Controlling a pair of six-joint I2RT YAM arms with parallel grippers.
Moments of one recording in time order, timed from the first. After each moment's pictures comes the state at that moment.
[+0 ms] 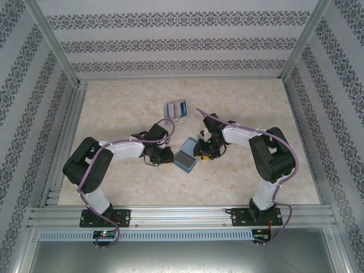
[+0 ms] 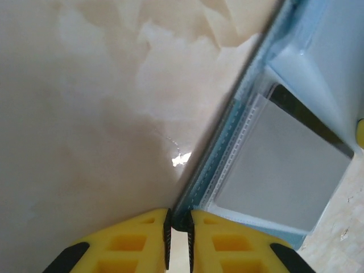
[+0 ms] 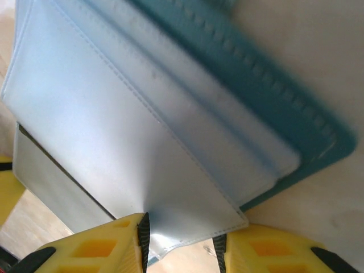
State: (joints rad) left arm -0.59 1.72 0.89 -0.34 0.35 -0.67; right arm 0.47 1.83 1.05 -0.61 -0.47 0.52
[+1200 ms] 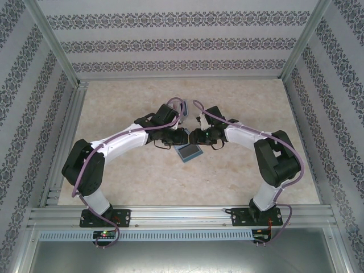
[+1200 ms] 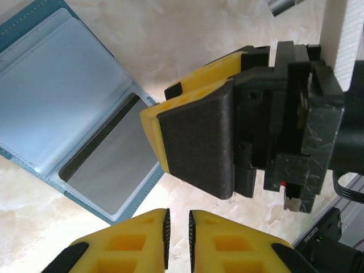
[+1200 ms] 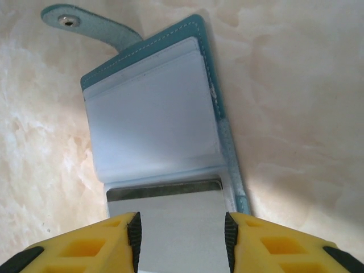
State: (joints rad) left arm -0.63 1.70 1.23 -0.48 0.37 -0.60; right arm 0.45 1.75 1.04 -0.35 -0.38 0.41
